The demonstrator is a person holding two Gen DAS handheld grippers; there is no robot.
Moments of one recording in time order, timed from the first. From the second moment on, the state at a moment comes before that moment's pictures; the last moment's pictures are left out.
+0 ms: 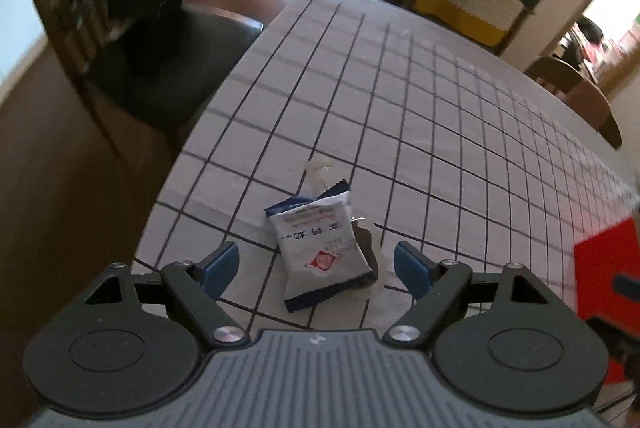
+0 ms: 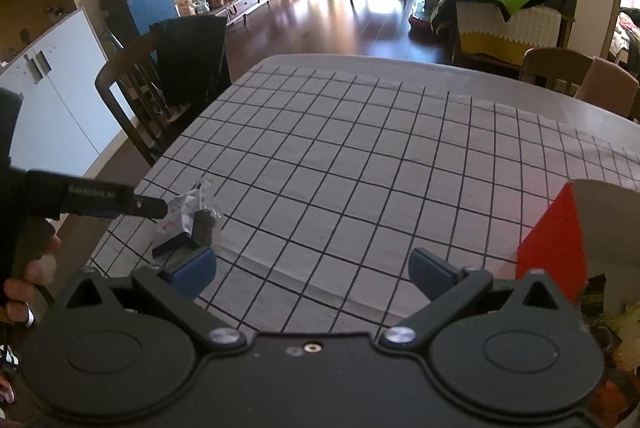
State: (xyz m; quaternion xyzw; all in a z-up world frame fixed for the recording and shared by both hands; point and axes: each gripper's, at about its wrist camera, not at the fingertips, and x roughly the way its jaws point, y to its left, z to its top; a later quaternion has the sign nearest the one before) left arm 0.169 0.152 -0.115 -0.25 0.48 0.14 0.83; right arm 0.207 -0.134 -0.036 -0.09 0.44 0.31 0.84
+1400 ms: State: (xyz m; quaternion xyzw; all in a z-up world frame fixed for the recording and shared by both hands) left arm 0.171 0.196 -0.154 -0.35 0.49 0.13 0.78; right arm 0.222 -0.020 -0.092 -0.20 0.47 0.35 0.79
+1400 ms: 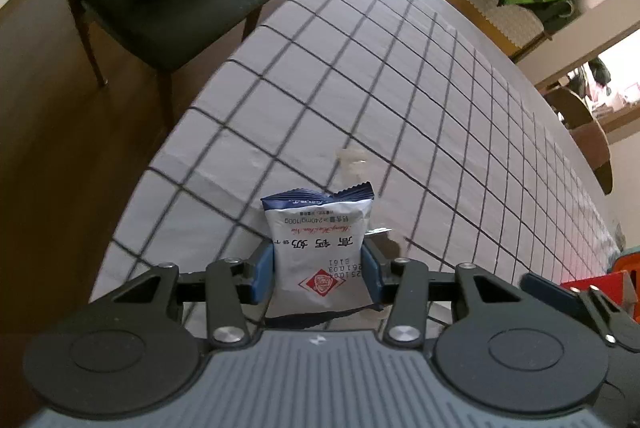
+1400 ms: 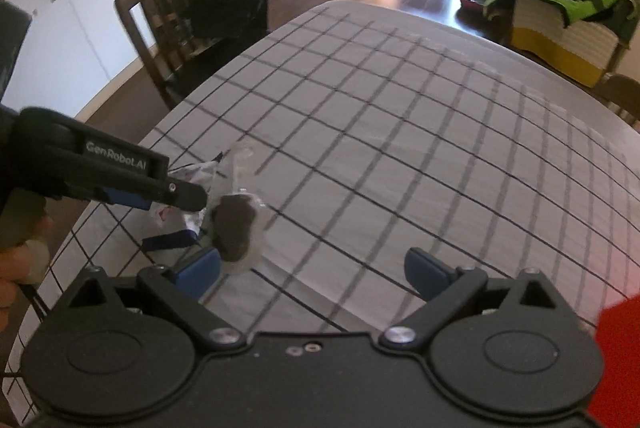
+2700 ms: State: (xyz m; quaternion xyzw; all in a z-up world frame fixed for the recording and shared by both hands) left arm 0.124 0.194 -0.139 -0.34 0.47 0.14 0.80; right arm 0.201 0.021 -0.103 -0.23 0.45 0.39 0.77
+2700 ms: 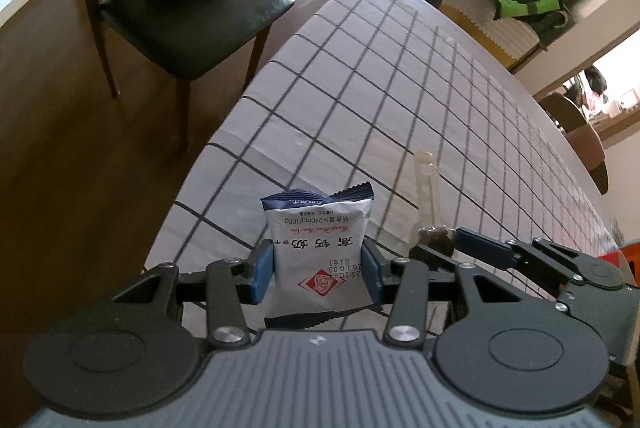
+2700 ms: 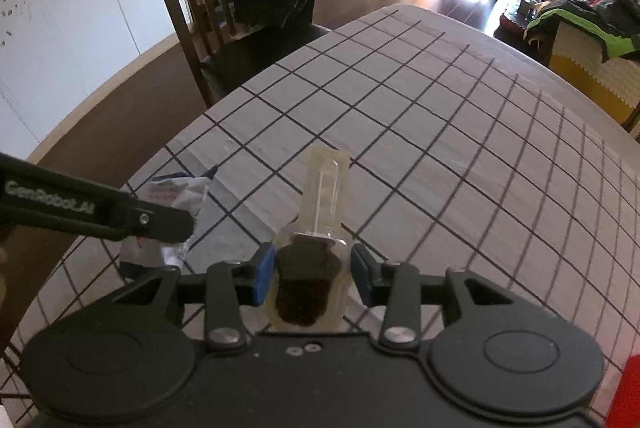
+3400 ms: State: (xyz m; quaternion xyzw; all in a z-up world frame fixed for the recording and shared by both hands) left arm 0.138 0.082 -0.068 -0.24 0.46 0.04 0.85; right arm 0.183 -0.119 -0.015 -0.11 0.42 0.34 0.84
